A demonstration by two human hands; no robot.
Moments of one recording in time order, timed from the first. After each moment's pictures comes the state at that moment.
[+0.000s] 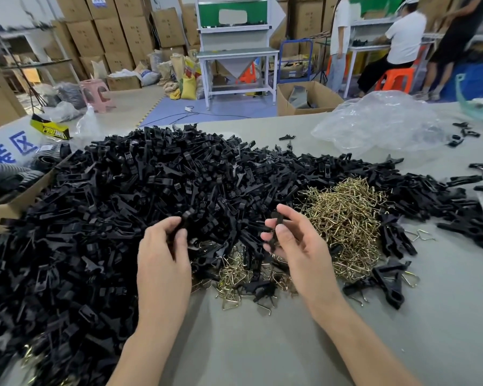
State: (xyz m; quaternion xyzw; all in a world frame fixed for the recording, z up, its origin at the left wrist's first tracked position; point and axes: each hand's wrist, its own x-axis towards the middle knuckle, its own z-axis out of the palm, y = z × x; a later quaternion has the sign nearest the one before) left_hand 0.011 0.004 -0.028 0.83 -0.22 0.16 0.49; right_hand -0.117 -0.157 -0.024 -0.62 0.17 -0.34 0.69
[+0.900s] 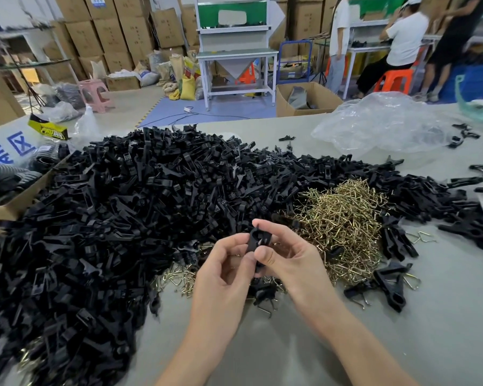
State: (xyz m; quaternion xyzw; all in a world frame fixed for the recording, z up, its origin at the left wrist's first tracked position) left_hand -0.056 -0.027 -0.021 0.65 -0.27 -0.12 0.70; right_hand -0.120 -0.144 -0.014 -0.58 0.11 -0.25 0.76
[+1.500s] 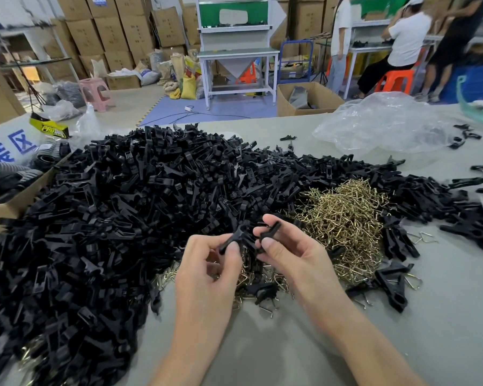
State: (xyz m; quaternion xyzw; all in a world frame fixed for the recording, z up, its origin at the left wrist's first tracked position) left_hand -0.046 -0.019 -0.016 0.73 -0.29 0.09 0.61; right_hand -0.120 -0.149 -0.017 -0.56 0.13 -0.26 0.77
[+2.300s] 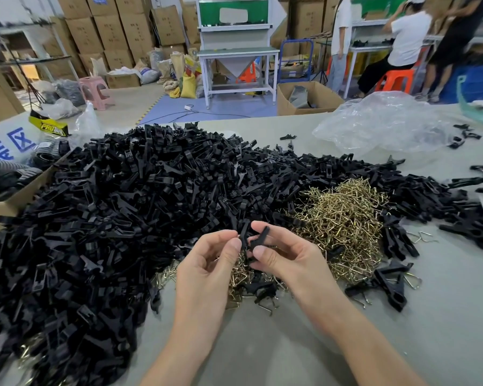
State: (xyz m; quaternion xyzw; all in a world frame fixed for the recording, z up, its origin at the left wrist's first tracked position) left_hand -0.048 -0.017 -0.006 0.65 -0.21 -0.11 0.72; right_hand -0.123 -0.146 -0.013 -0.59 0.13 -0.23 0.77
